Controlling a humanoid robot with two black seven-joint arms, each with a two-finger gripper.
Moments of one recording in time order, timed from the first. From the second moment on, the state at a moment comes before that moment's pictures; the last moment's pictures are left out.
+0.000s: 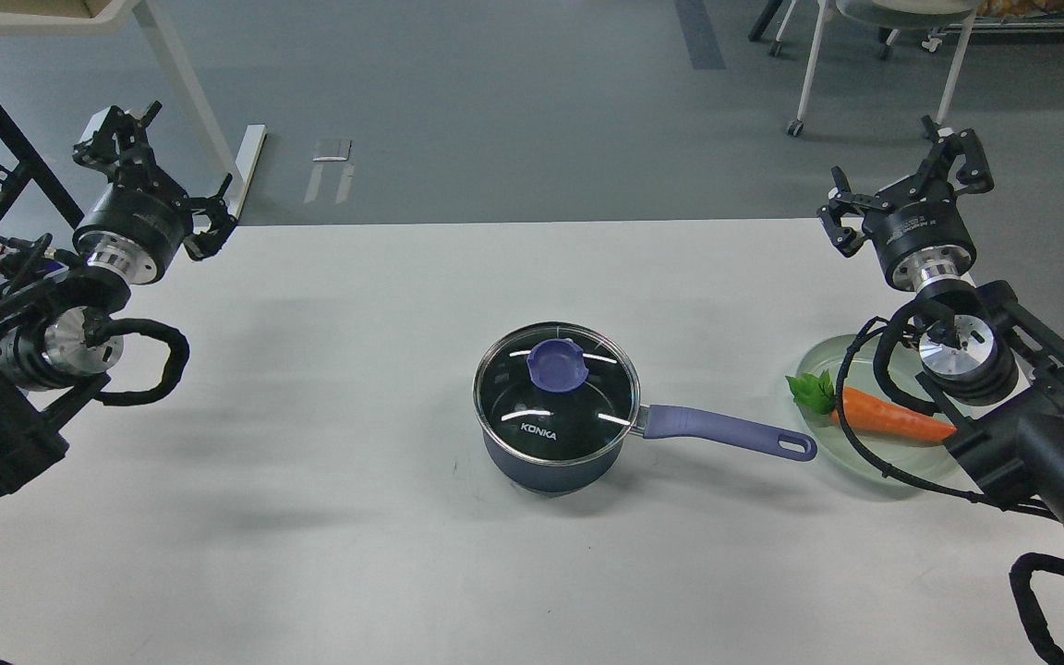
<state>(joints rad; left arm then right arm) -0.80 0.52 -0.48 -0.73 -0.22 -0.21 -0.40 0.72 -0.27 0.90 0.63 0.11 0.25 0.33</state>
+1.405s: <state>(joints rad) -0.80 0.52 -0.46 -0.80 -0.14 -0.23 -0.33 1.13 -0.97 0.17 1.51 -1.34 0.17 0.43</state>
